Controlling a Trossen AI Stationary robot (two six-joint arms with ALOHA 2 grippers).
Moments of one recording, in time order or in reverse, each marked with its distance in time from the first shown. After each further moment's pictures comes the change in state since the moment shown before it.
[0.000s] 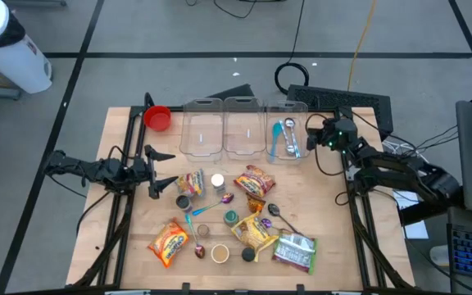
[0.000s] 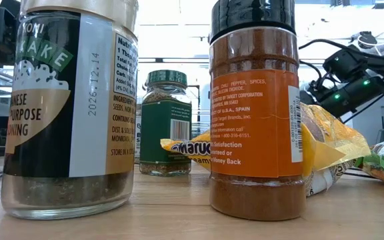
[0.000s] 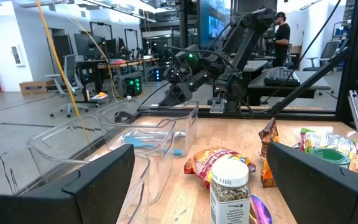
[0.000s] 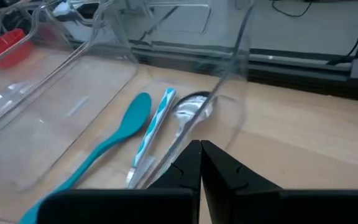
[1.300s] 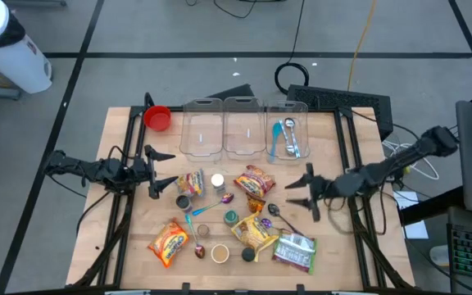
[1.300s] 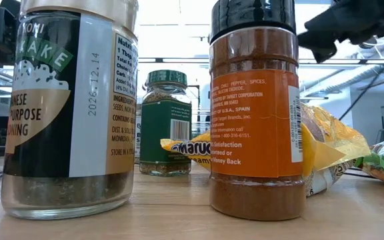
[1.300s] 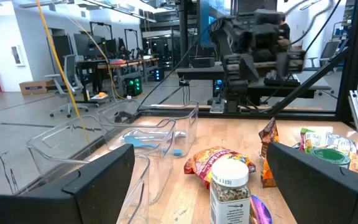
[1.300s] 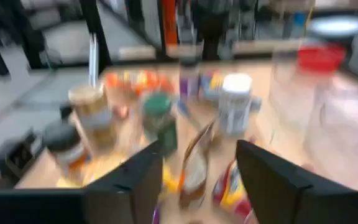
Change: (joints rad) left arm 0.000 0.000 0.000 0.000 0.000 0.000; right arm 1.415 -0.161 0.267 -0.284 0.503 -0.063
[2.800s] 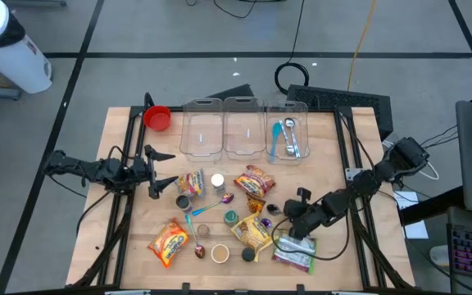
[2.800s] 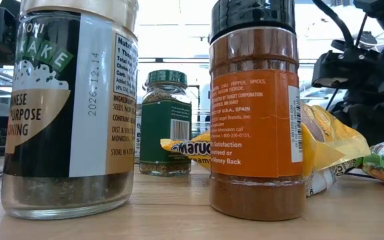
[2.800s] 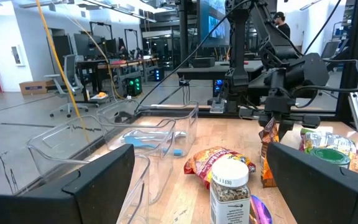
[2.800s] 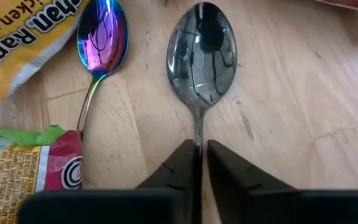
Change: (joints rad) left arm 0.000 0.000 0.000 0.000 0.000 0.000; right arm 0.111 0.696 0.195 -0.462 -0.001 0.557
